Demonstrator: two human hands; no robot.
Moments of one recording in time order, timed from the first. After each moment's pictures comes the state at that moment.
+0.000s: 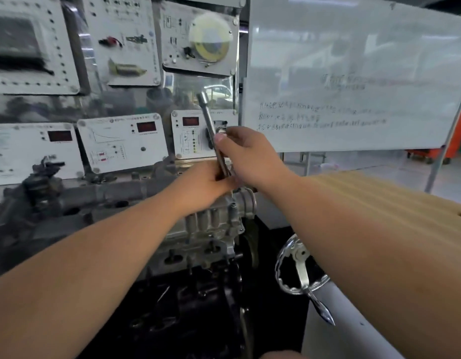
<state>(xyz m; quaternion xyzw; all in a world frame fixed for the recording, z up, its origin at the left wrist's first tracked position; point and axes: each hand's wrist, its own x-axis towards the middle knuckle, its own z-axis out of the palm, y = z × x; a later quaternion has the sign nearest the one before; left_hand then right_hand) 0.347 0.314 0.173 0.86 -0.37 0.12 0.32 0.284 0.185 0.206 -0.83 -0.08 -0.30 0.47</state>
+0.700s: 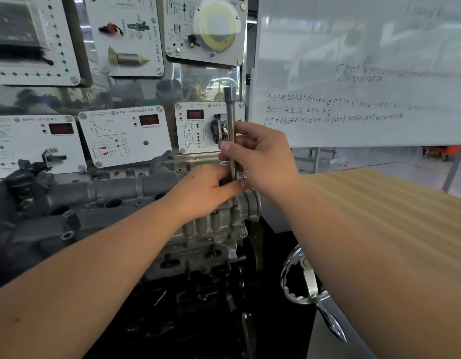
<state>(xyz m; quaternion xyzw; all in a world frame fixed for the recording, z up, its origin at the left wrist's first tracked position) 0.373 0.305 0.152 0.83 -0.41 0.15 0.34 0.310 0.168 0.185 -0.72 -0.22 -0.34 0.56</state>
